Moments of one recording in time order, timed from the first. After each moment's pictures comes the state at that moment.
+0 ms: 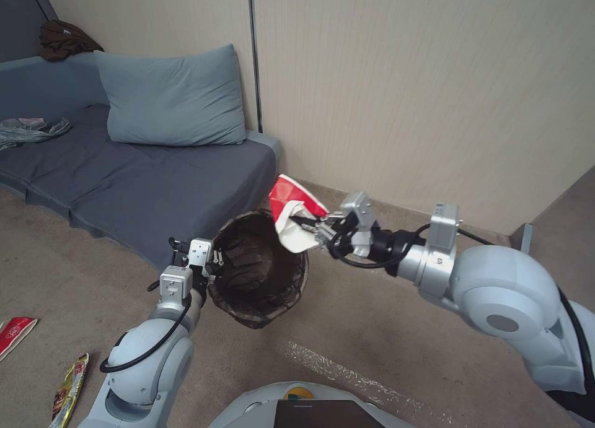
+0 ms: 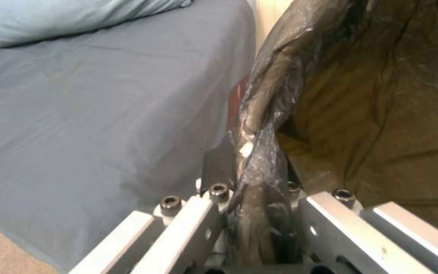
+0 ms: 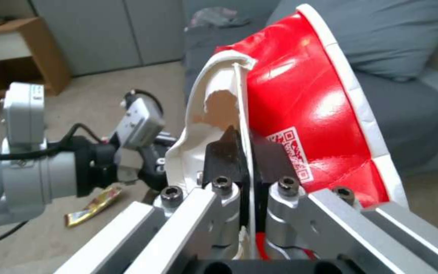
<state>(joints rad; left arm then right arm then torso) 1.53 -1.31 -0.47 -2.45 -0.11 0.74 -0.13 -0.87 0.66 0.19 2.49 1.19 -0.64 0.04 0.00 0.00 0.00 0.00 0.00</state>
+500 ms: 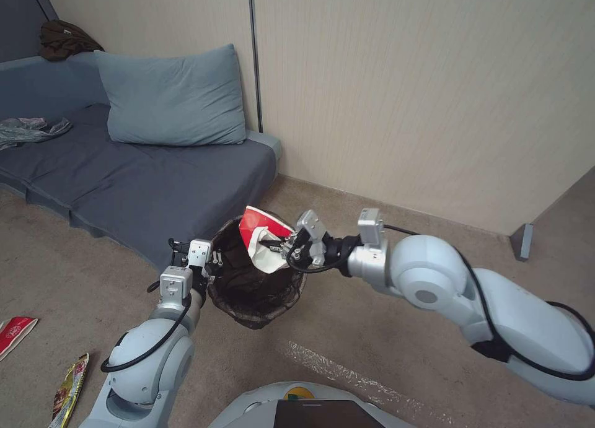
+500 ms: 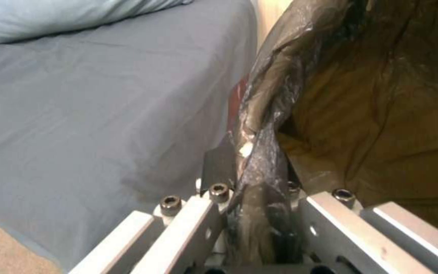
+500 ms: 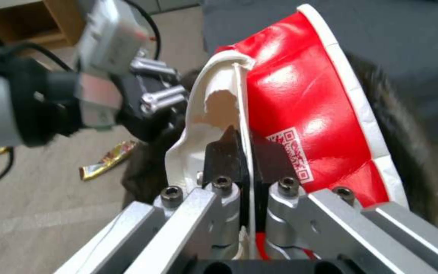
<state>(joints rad) 1.54 -1.33 -0.47 -2.45 -0.11 0.74 -0.13 -0.61 0.72 -0.24 2.29 1.12 -0.63 0.04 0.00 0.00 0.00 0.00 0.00</state>
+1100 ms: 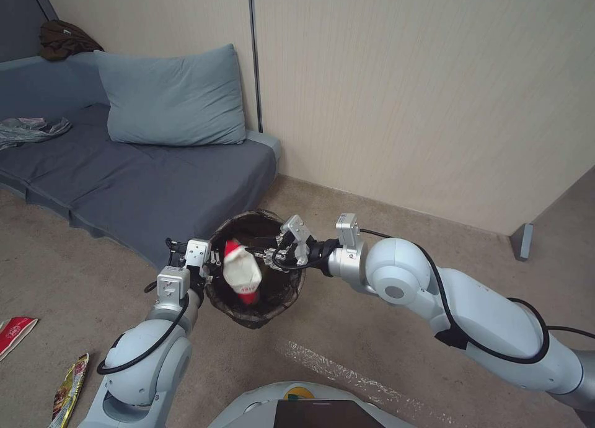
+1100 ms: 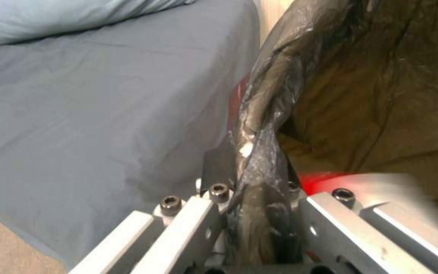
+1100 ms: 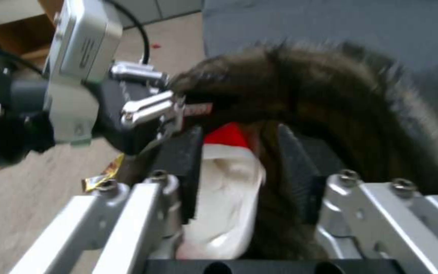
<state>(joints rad) 1.54 -1.33 -0.48 -2.45 -0.10 0.74 -0.12 -0.59 0.80 -0.29 2.22 1.11 -0.59 0.05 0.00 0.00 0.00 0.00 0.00</state>
